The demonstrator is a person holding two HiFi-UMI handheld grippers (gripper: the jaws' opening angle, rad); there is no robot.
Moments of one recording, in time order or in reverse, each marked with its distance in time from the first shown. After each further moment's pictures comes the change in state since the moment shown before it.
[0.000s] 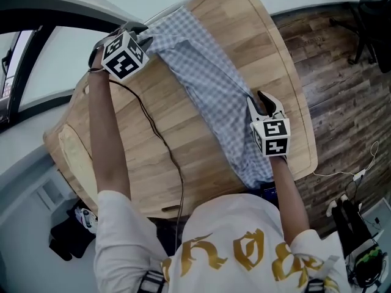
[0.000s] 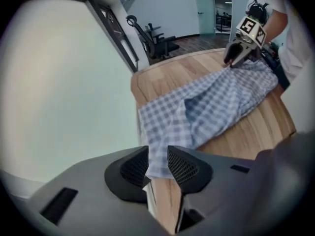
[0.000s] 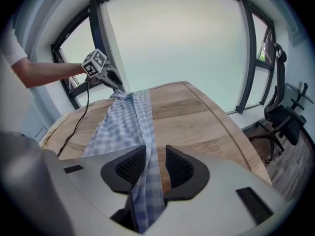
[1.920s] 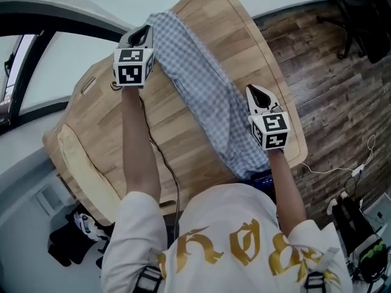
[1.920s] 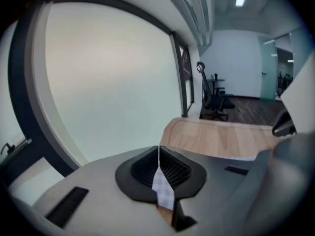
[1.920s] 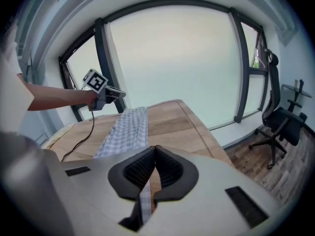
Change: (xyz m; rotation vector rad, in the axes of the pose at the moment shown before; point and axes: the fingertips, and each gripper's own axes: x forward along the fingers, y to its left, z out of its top) left arm -0.046 0.005 0.070 -0.717 -0.424 0.348; right arm -0.056 -0.025 0.015 0.022 -0.167 0.009
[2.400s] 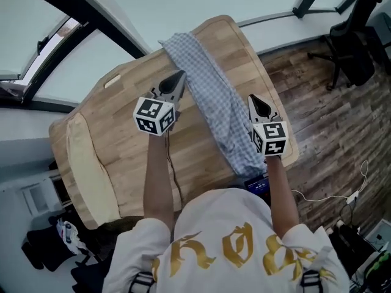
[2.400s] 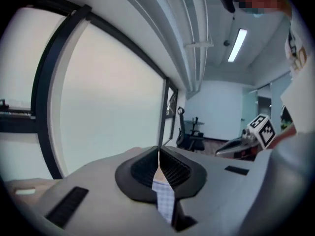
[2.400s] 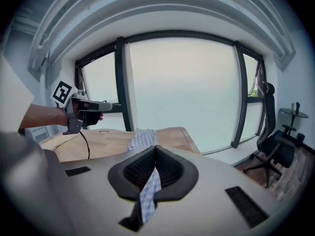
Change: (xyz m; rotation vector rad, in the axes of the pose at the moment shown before) left arm -0.225 -0.130 0.027 -0.210 -0.415 -0.223; right arm -0.120 0.058 0.054 -0.134 -0.241 -0.028
